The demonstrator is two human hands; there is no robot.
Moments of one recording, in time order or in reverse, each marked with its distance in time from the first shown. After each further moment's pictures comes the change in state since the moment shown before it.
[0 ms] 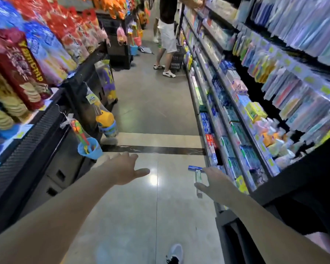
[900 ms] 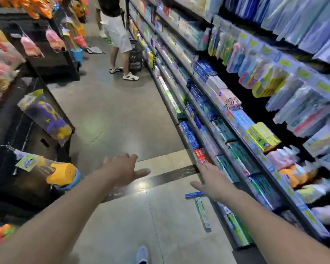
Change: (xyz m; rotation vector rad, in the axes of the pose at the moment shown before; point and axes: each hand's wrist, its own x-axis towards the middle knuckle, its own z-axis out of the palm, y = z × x) left_hand 0.441 -0.014 -0.211 0.099 -0.019 0.263; right_hand 0.388 0.003 -0.131 0.060 0.005 0.198
